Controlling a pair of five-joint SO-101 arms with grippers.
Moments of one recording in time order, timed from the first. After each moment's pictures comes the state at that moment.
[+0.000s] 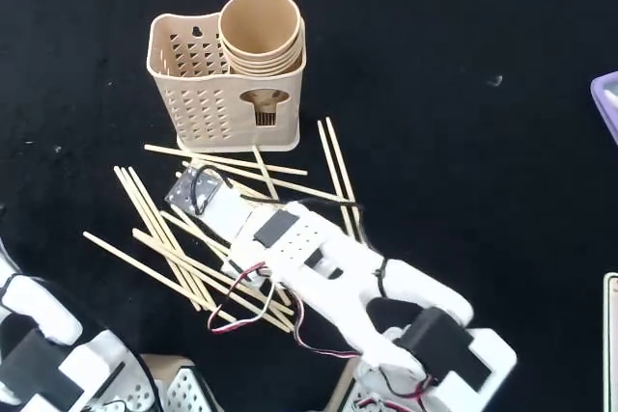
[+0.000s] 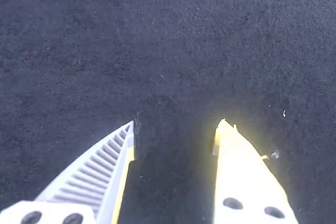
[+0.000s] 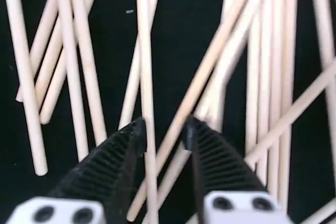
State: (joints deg) left arm -59.9 -17.2 40.7 39.6 35.5; right arm -46.9 -7.7 46.5 45.2 11.2
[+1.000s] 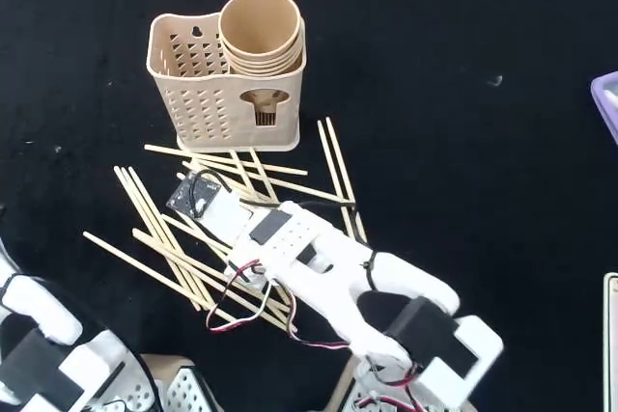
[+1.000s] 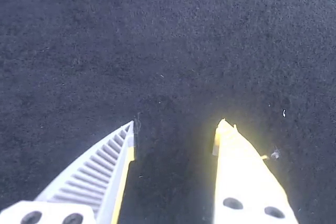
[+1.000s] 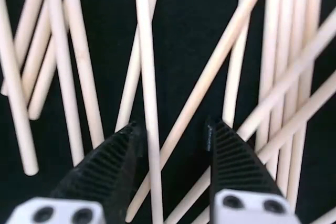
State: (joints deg) left arm -59.9 -17.2 40.7 39.6 35.5; right arm -46.9 -2.5 45.1 45.8 12.4
